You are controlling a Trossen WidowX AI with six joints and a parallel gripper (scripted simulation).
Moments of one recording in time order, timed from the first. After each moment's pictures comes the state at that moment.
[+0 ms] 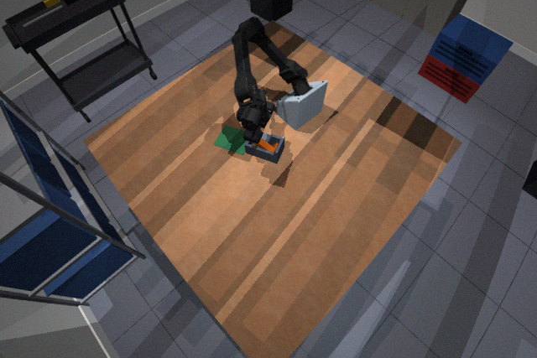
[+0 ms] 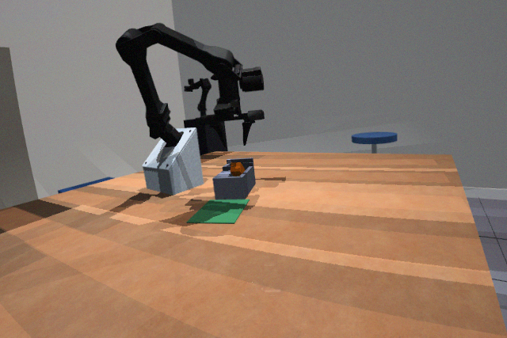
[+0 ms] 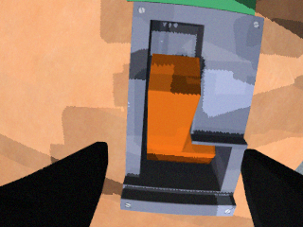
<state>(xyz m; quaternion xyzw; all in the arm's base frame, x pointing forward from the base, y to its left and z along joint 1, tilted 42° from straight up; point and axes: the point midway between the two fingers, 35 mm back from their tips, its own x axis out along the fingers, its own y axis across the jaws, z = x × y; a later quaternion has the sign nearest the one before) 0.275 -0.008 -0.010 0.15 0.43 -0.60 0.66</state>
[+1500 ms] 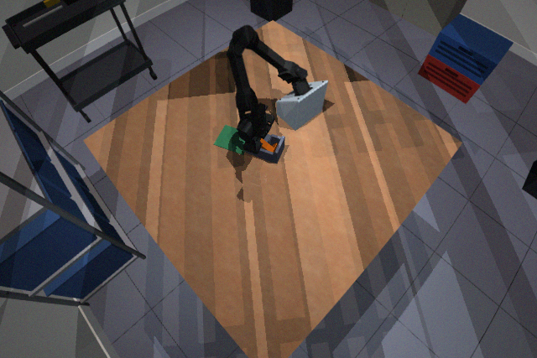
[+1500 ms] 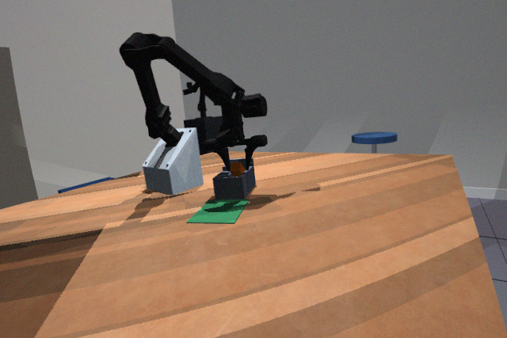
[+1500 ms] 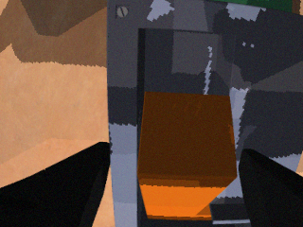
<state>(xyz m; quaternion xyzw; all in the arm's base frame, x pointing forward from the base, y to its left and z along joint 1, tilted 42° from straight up) 0.272 -0.060 -0.065 0.17 0.41 -0.61 0.66</state>
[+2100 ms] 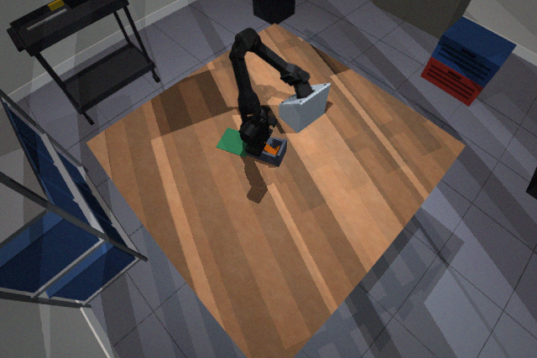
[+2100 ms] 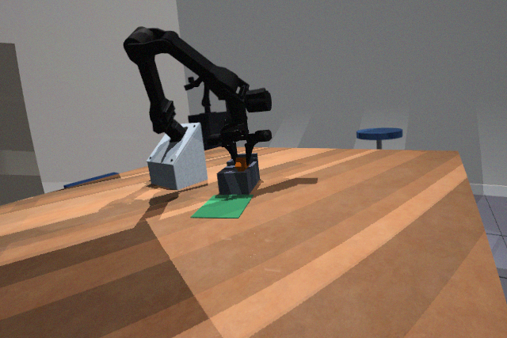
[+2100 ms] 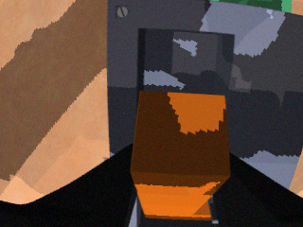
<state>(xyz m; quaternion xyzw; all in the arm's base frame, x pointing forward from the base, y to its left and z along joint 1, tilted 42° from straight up) 0.272 -0.060 -0.065 0.17 0.41 -0.61 0.66</state>
